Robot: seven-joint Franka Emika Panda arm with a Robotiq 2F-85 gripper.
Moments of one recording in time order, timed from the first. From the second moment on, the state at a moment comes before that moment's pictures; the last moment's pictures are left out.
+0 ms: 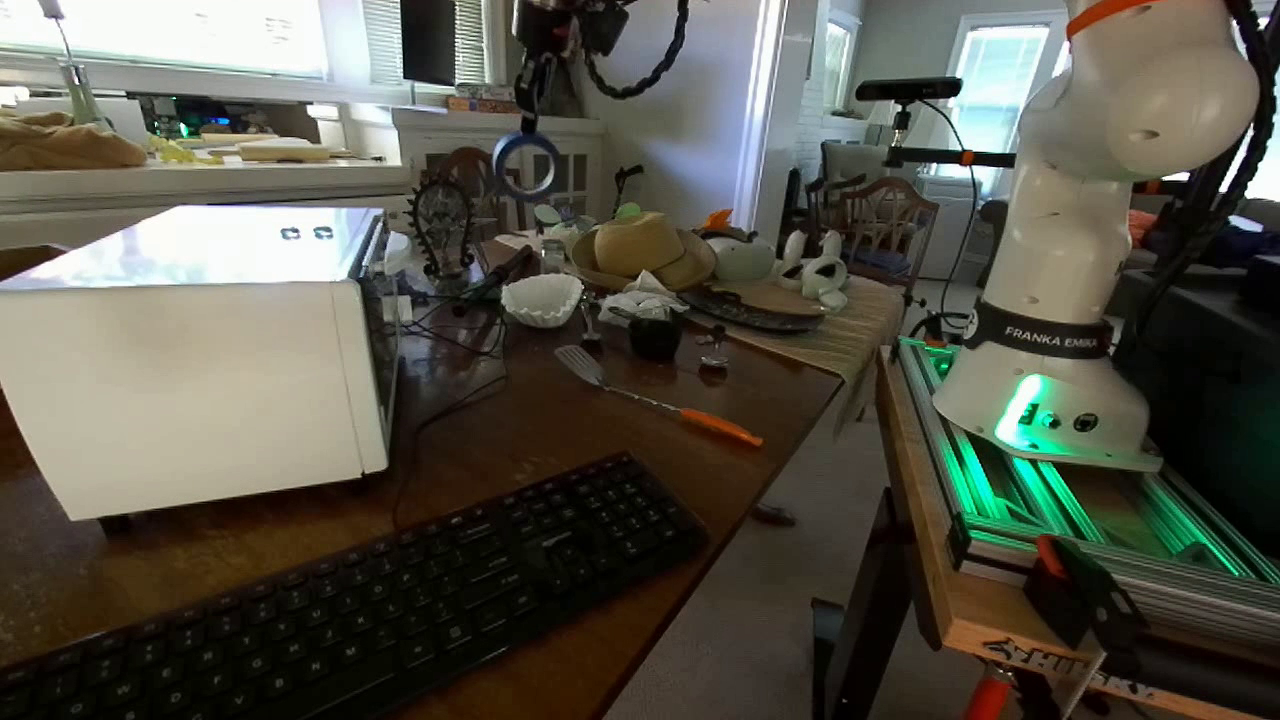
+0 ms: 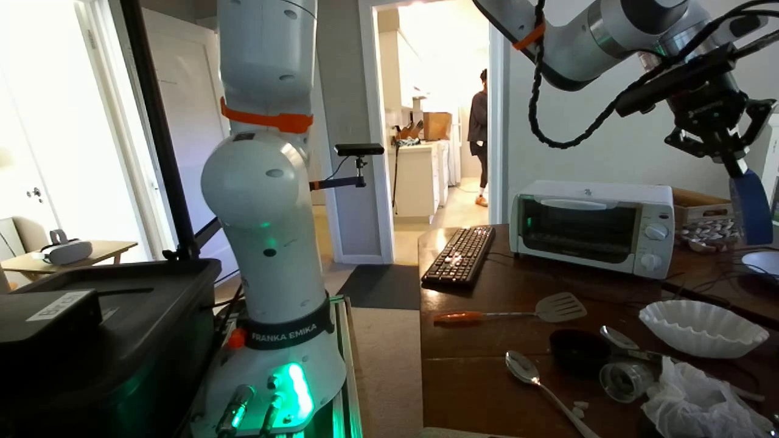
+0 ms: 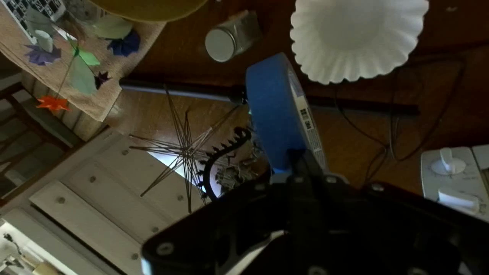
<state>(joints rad) 0.02 0.17 -0.10 -1.93 -0.45 2.45 -0.04</state>
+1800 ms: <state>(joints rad) 0.01 0.14 -0.02 -2.04 -0.44 2.02 -0.26</state>
